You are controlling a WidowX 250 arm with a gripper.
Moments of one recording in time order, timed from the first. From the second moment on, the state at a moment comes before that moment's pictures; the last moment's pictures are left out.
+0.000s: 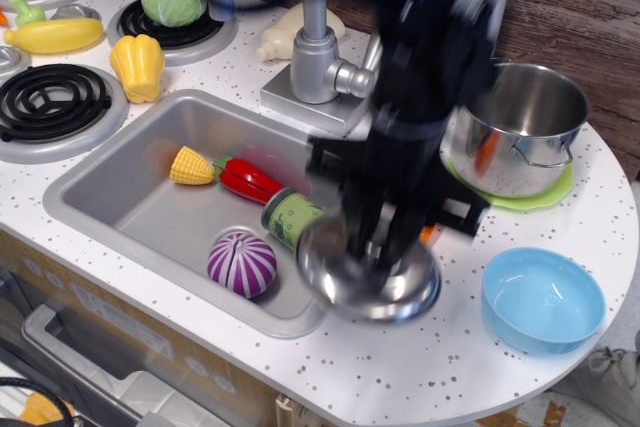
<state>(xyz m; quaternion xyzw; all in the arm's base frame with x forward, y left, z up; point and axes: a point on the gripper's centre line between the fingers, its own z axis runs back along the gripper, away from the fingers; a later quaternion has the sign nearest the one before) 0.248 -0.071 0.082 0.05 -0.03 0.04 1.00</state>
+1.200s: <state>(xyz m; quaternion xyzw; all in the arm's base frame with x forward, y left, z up) 0.432 -0.109 0.109 0.01 -0.11 0.00 0.99</state>
